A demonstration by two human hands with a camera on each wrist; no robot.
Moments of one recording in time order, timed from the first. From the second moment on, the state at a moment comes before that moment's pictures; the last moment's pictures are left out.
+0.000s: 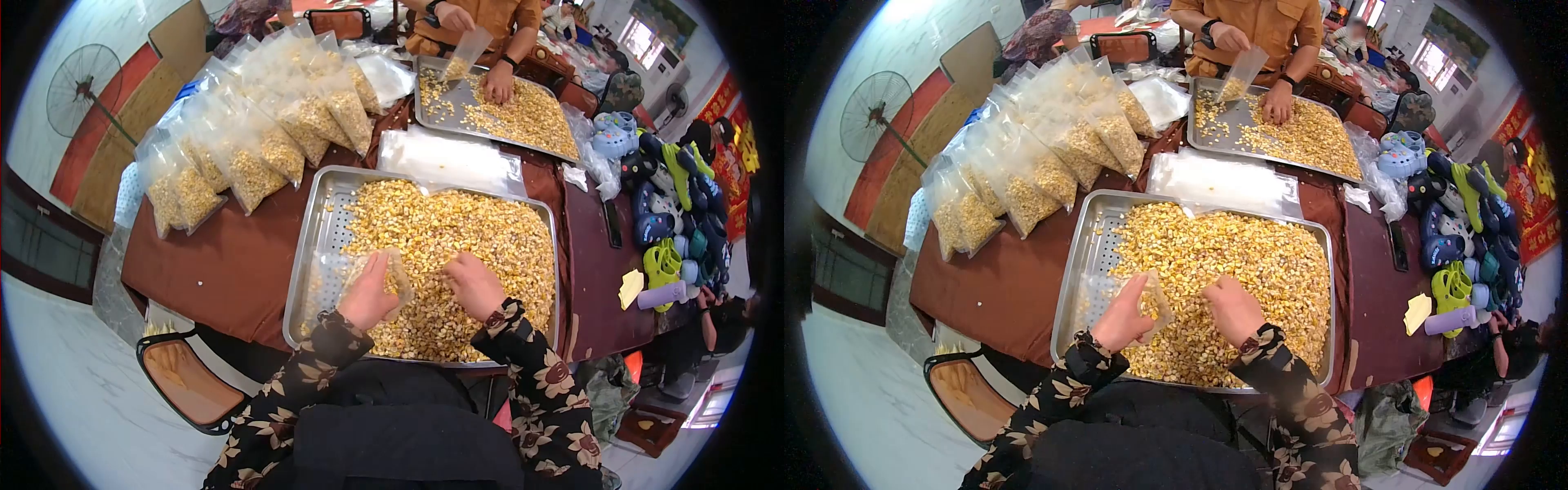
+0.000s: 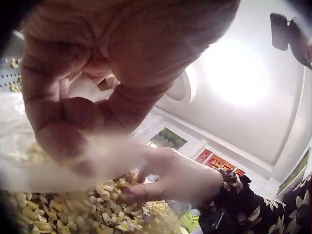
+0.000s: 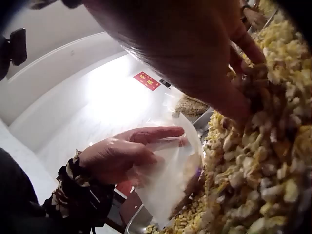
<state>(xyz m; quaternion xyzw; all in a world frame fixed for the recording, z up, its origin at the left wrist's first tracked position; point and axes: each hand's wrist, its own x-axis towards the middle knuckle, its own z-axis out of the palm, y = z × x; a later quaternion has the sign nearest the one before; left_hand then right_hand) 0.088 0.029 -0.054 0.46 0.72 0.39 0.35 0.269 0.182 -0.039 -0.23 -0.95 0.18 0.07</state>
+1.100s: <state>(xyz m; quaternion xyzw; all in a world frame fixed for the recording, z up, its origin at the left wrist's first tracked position) 0.087 0.029 -0.055 0.48 0.69 0.44 0.32 0.281 0.186 -0.016 -0.29 -0.95 0.10 -0.02</state>
